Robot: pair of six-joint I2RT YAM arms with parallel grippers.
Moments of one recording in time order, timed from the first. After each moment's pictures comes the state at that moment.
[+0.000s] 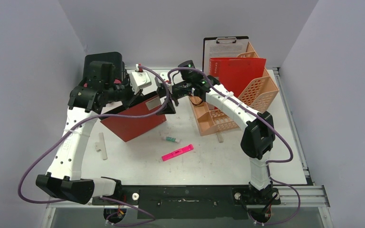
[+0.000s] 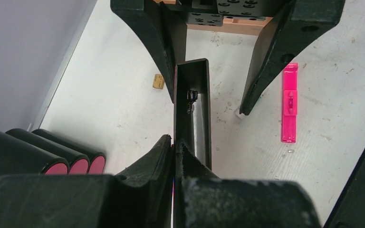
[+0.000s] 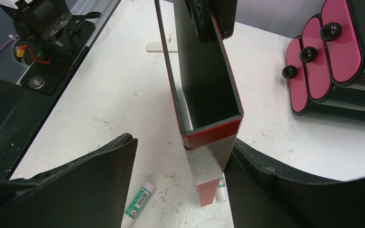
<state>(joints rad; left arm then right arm) -0.23 1.31 1.62 -1.02 0.58 0.74 0.69 1.98 1.89 -0.54 -1.08 -0.68</state>
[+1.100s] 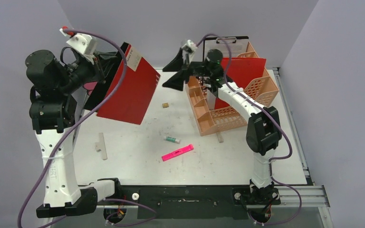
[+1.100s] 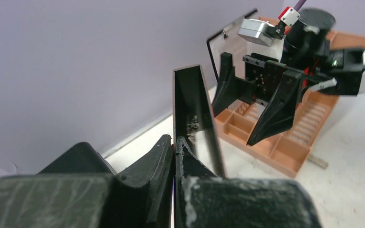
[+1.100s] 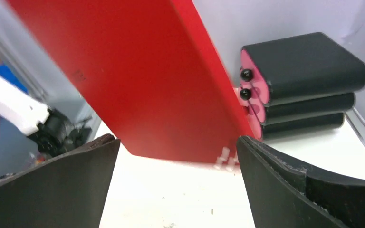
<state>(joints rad) 0.03 1.19 1.82 -0.64 0.67 0.16 0.54 1.97 1.78 0.29 -1.14 0.16</state>
